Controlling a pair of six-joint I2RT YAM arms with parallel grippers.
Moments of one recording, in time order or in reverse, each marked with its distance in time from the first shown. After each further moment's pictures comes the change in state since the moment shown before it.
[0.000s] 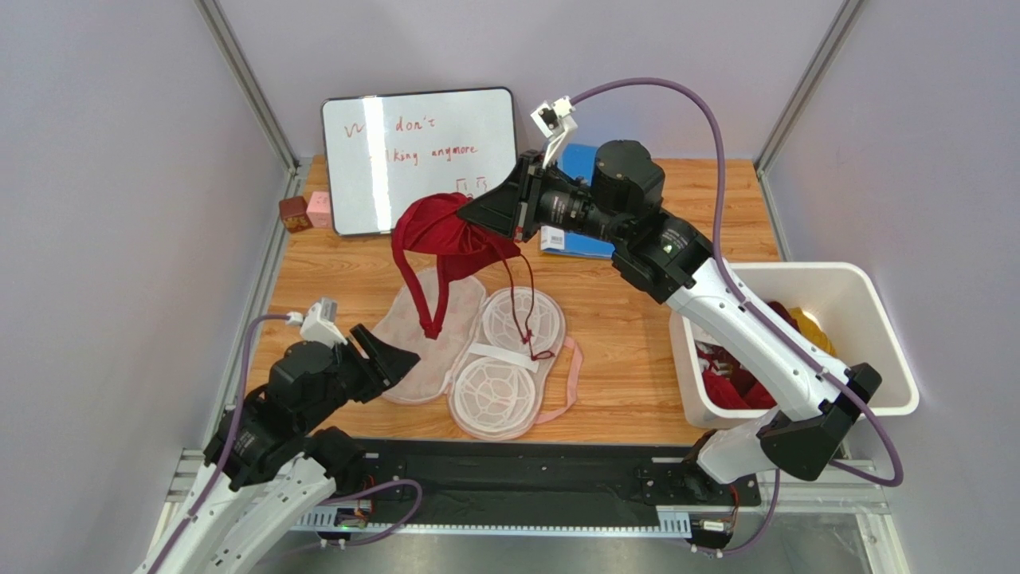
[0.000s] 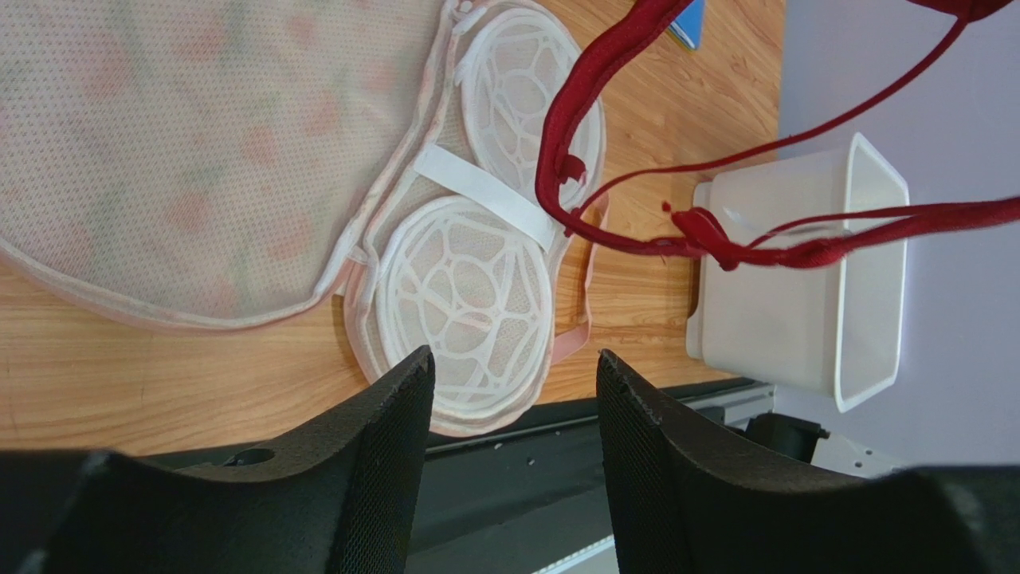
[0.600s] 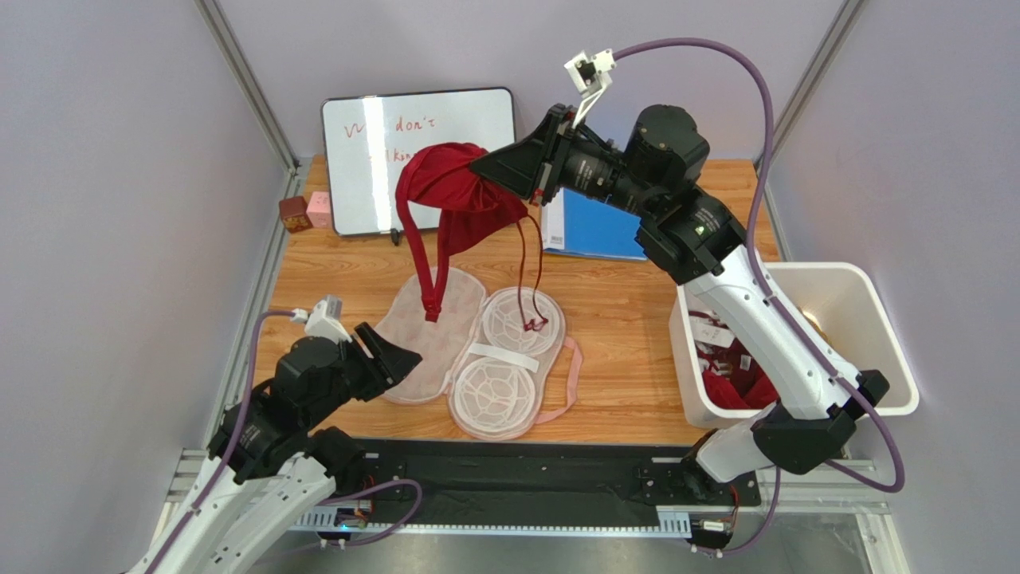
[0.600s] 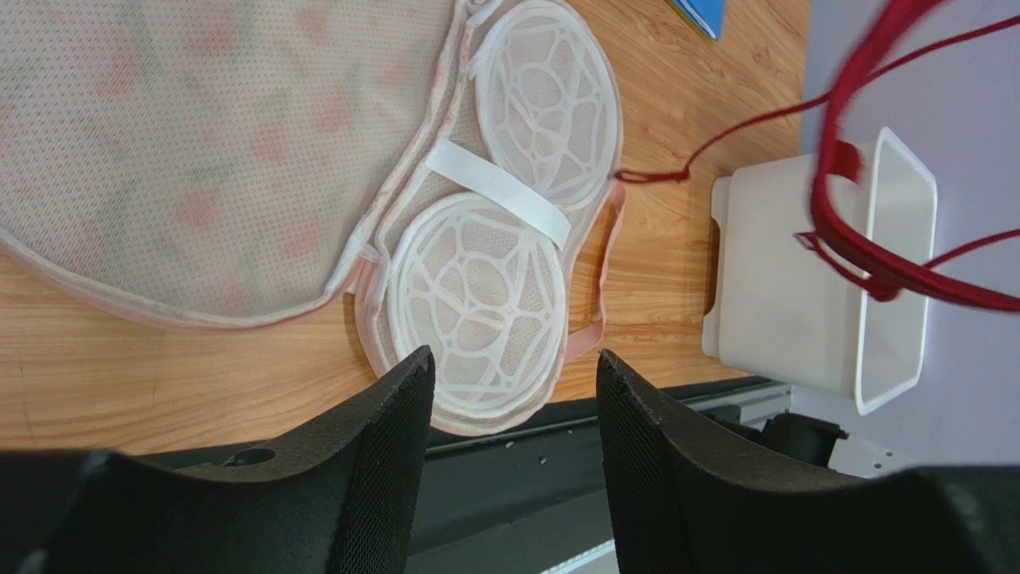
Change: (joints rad) left arm 0.000 0.033 0.000 0.002 0.001 0.012; right arm -0.061 0.032 0.208 -0.033 -0.022 -0.032
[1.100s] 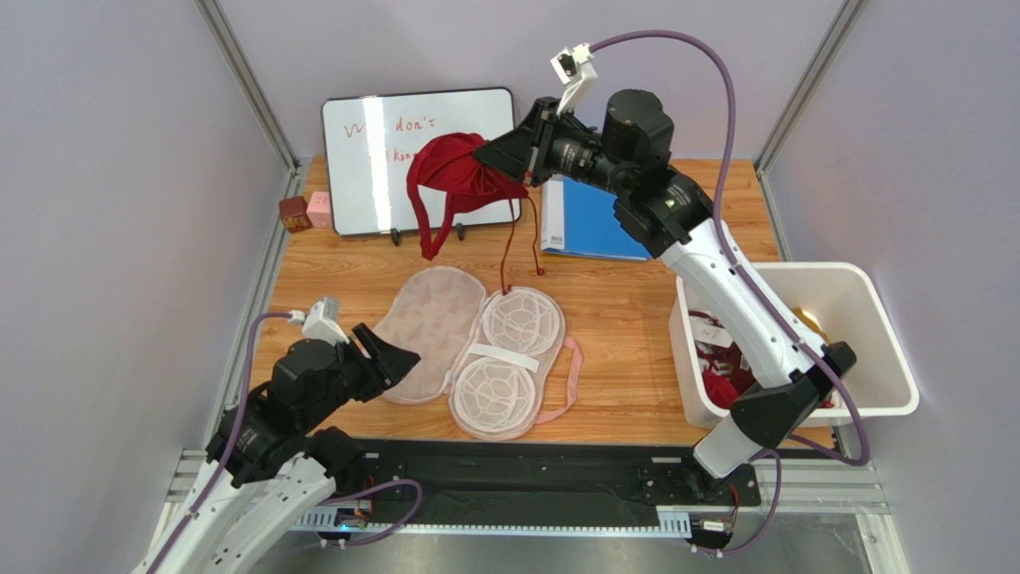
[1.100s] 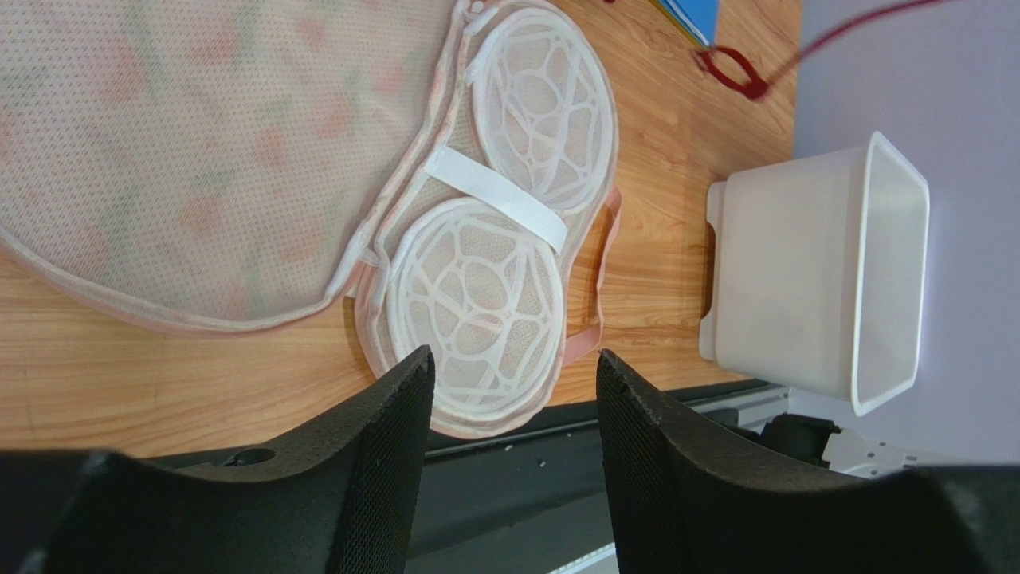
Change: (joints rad) left arm 0.000 -0.021 0.000 -0.003 -0.008 0.003; right arm -0.080 0.135 0.024 -0.020 0.004 -0.020
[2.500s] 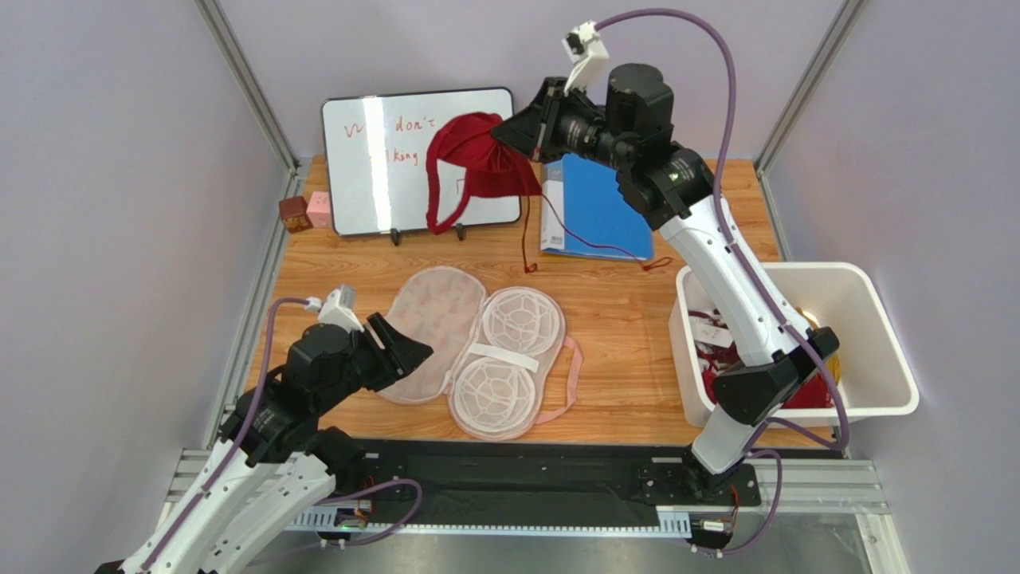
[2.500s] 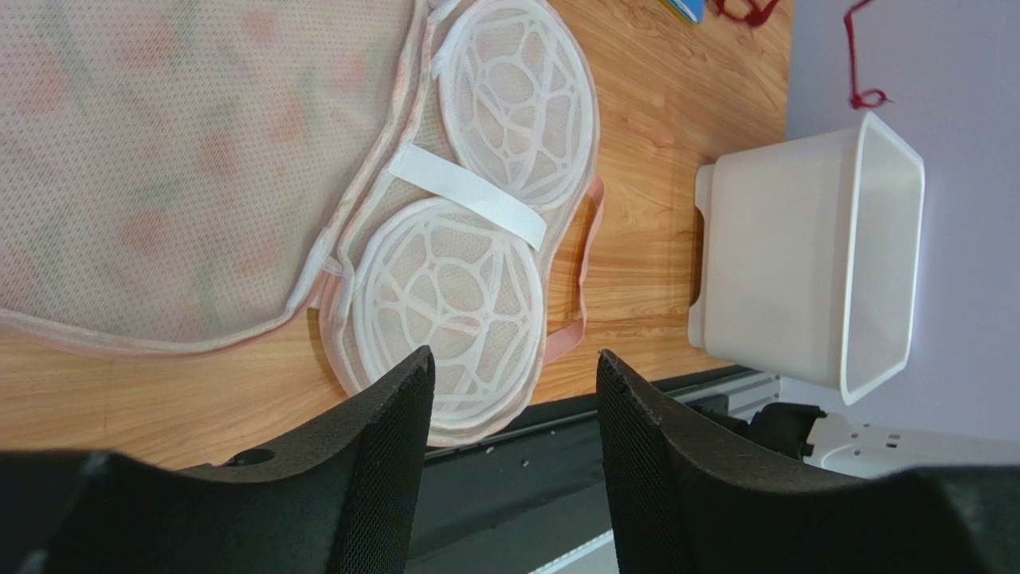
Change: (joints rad) left arm 0.000 0.108 0.000 0.096 0.056 0.009; right arm -0.072 0.097 0.155 -0.171 0.061 -0.067
